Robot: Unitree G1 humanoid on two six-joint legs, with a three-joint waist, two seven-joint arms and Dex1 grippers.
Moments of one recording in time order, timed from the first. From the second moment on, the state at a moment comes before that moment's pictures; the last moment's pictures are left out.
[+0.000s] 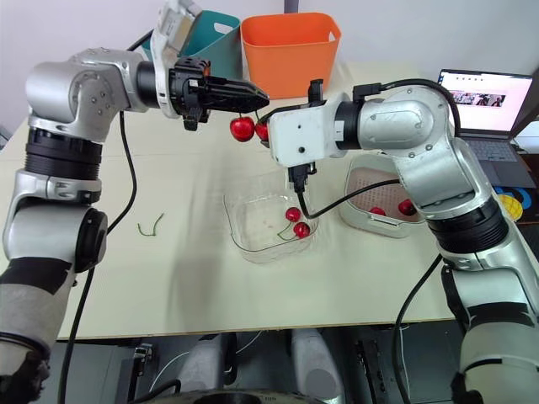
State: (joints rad) left arm -1.31 0.51 -0.11 0.42 -0.49 0.85 -1.35; right arm -0.98 -0.78 0.31 -0.21 -0.04 0.12 1.05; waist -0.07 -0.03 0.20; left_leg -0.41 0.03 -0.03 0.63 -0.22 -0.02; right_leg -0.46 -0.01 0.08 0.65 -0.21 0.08
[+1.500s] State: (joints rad) left arm -1.26 0.57 -0.01 0.37 -0.58 0.84 -1.40; right arm -1.14 -0.34 -0.34 -0.07 0.81 1.61 0.62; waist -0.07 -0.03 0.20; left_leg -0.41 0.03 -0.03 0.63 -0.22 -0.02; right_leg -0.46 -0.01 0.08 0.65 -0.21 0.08
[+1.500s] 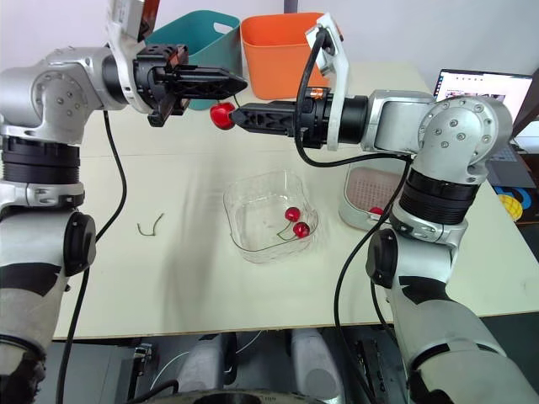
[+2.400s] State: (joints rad) left arm -1.26 0.56 -0.02 0.37 -0.60 0.85 -1.39; right arm -1.08 -0.37 -0.29 -0.14 0.91 1.60 0.57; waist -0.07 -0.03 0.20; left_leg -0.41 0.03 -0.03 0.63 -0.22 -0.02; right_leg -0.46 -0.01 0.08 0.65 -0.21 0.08
